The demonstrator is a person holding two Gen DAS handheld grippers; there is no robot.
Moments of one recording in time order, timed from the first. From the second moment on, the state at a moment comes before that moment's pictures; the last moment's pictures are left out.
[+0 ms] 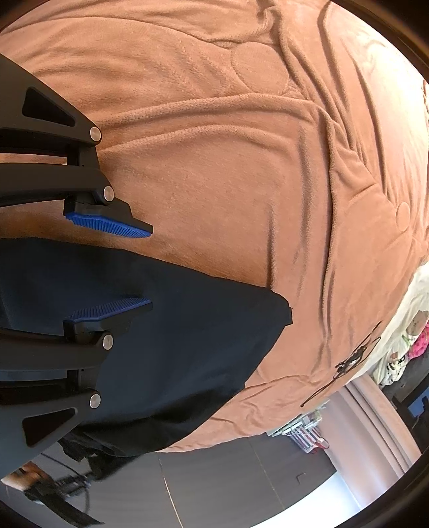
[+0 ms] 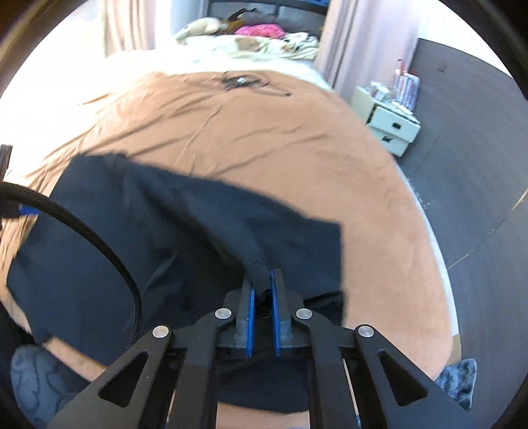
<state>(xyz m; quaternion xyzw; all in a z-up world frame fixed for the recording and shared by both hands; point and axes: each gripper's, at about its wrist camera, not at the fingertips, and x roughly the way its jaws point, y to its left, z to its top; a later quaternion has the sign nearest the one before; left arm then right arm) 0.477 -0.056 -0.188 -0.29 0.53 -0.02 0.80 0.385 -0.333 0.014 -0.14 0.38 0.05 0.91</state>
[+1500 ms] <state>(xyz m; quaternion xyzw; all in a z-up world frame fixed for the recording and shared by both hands) 0.455 -0.059 -0.185 -0.30 0.53 -0.04 0.79 0.340 -0.328 0.015 -0.06 0.42 0.12 0.90</state>
